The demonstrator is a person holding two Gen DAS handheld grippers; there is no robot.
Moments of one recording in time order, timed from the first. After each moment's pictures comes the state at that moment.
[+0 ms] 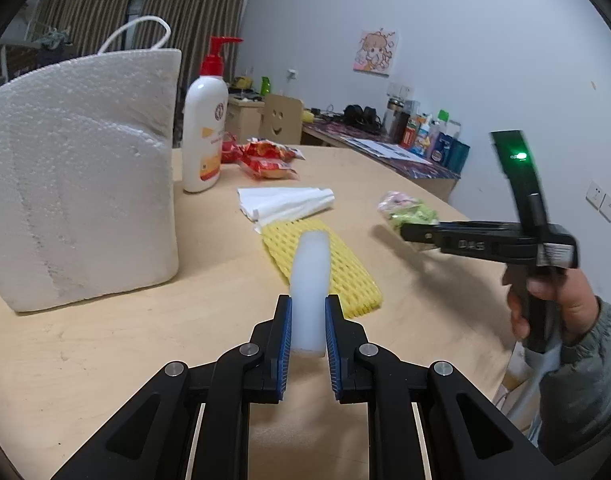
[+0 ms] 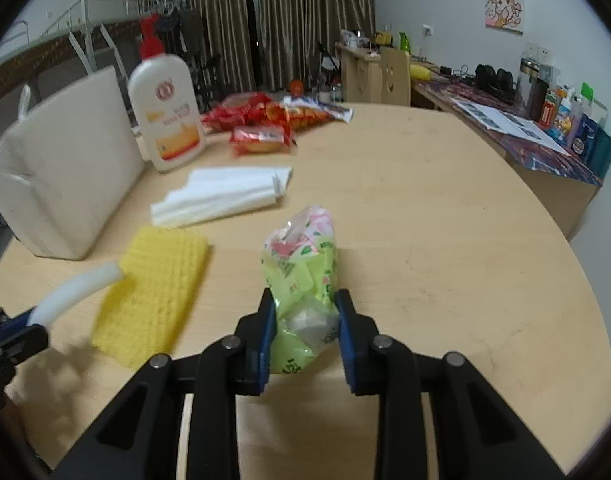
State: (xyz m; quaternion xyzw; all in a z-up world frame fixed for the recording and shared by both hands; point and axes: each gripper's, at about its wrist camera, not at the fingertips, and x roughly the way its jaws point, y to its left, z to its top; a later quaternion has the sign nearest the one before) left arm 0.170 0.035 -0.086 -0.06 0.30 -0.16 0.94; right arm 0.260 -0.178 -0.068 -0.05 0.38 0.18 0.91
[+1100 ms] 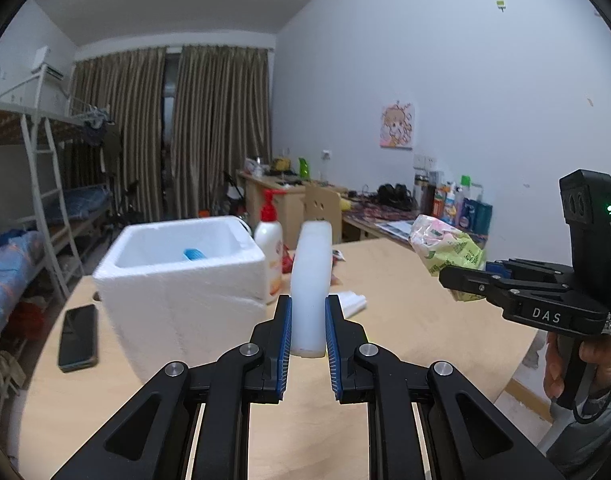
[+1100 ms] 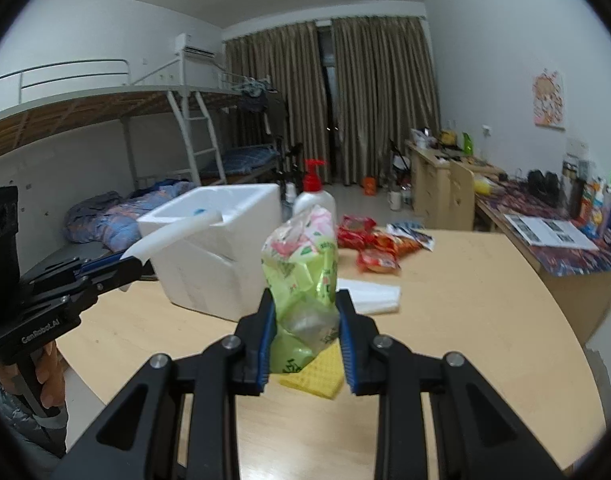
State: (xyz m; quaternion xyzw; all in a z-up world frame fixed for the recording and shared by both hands) left arm 0.082 0.059 0.027 -0.02 0.17 -0.07 0.98; right arm 0.155 -0.145 0.034 -0.04 0.21 0.32 0.92
